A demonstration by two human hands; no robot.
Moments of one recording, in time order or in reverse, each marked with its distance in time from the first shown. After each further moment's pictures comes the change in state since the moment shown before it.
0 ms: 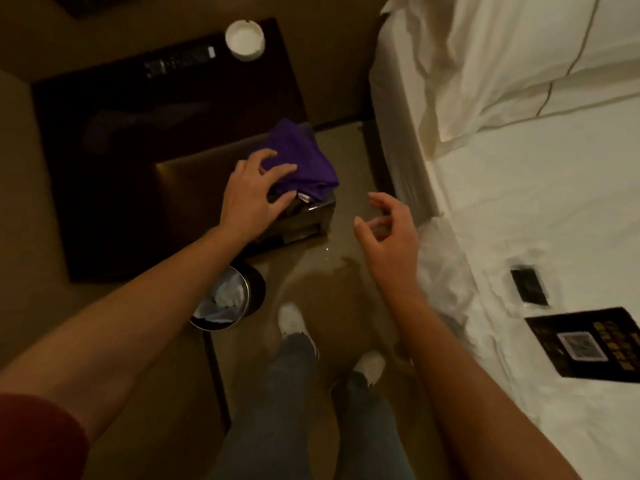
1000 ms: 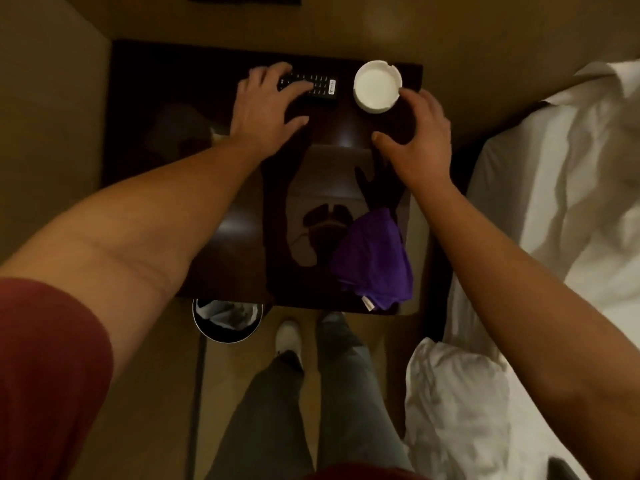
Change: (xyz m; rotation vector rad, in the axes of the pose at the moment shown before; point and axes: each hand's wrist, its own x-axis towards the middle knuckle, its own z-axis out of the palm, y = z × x) left_hand 0.206 -0.227 -0.048 0.187 -0.013 -0.315; right_hand 0.340 -0.060 0.219 -0.480 -0.438 -0.183
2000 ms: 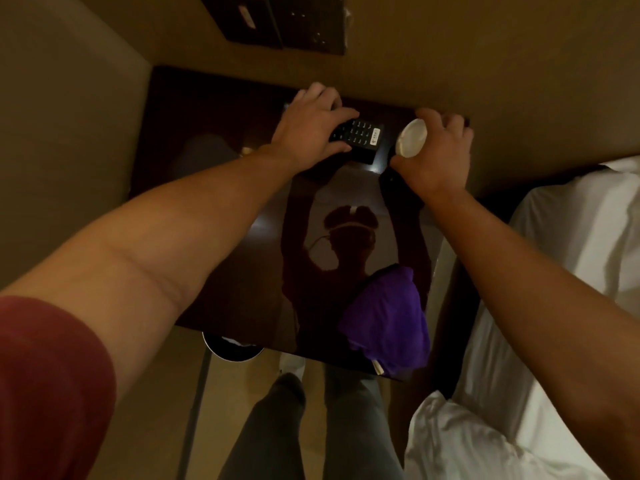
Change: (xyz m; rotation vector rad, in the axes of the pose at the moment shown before) left_hand 0.074 -0.013 0.002 0.018 -0.073 0.109; right_hand 0.114 -0.013 0.043 -0.222 -0.108 0.008
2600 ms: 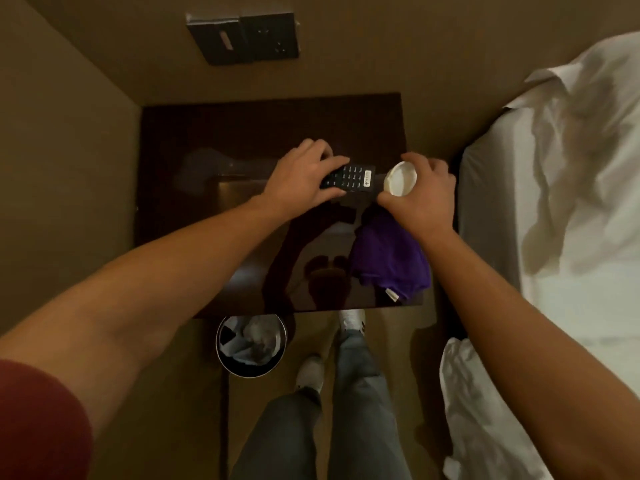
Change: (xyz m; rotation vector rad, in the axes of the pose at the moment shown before) left_hand -0.151 0.072 -0.024 -0.072 0.086 0.252; right_hand -0.216 -0.001 -0.022 0.174 0.213 0.170
